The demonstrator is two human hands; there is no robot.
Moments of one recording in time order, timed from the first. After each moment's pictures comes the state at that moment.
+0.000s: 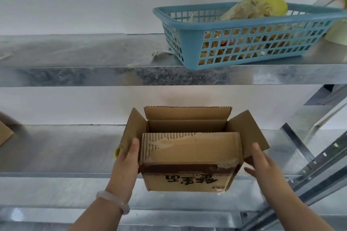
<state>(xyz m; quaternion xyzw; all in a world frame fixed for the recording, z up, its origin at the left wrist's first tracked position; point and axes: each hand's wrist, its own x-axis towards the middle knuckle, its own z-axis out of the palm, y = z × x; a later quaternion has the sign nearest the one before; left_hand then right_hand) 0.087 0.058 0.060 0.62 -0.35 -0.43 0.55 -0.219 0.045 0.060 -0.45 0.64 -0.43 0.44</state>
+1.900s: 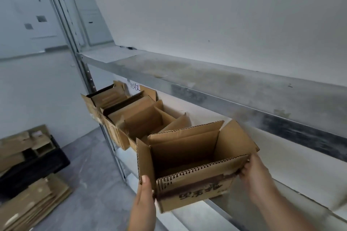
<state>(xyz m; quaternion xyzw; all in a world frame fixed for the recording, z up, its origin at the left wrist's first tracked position) 0.532 0.186 0.063 0.65 0.05 -0.26 0.71 0.389 -0.029 0.082 -0.43 0.43 -0.36 0.71</state>
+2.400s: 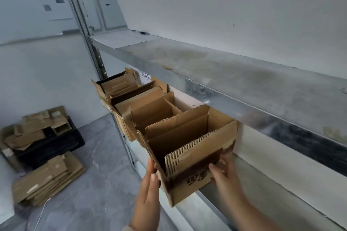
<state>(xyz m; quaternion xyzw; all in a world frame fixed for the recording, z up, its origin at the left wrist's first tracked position) 0.545 0.164 0.053 0.70 -0.14 -0.23 0.66 0.456 -0.021 0.018 -0.63 0.38 -0.23 0.64</state>
